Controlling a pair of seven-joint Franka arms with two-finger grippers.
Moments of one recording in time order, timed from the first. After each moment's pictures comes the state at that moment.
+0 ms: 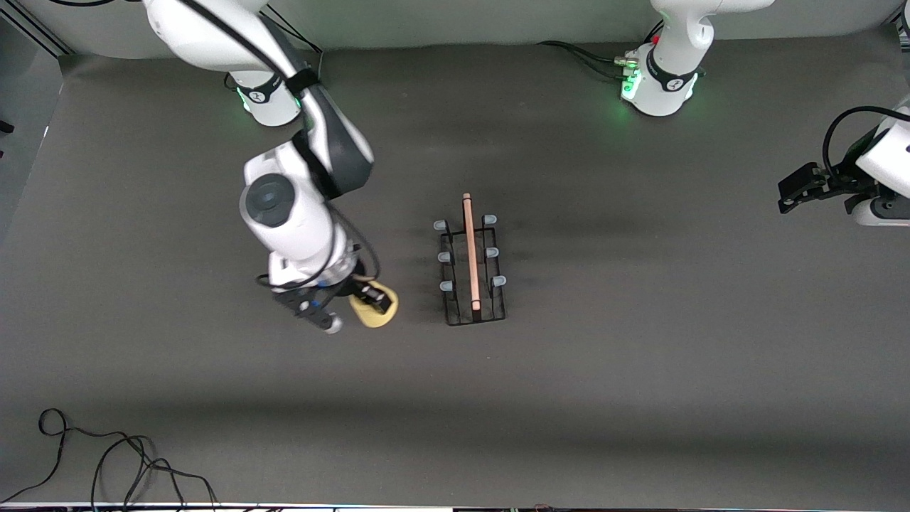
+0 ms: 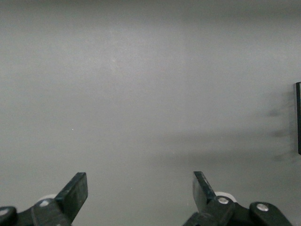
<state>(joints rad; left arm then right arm) 0.00 -0.07 -0.01 -1.74 0.03 1.69 0.03 0.66 0.48 -0.15 -1.59 0.15 2.24 1.02</state>
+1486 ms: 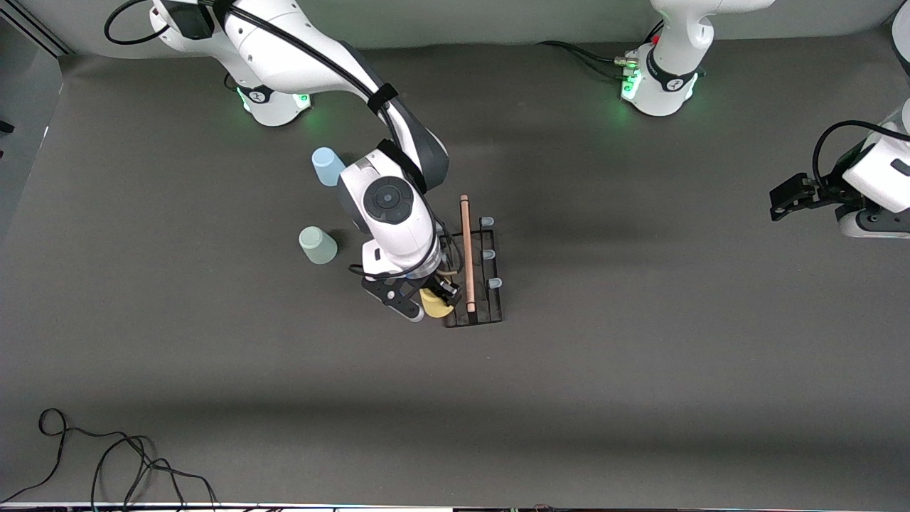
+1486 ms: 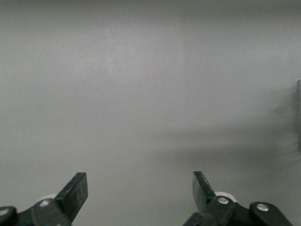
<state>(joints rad) -0.01 -0.04 -0.01 -1.74 0.03 1.71 0.03 0.77 0.69 -0.15 -1.43 0.11 2.25 1.21</state>
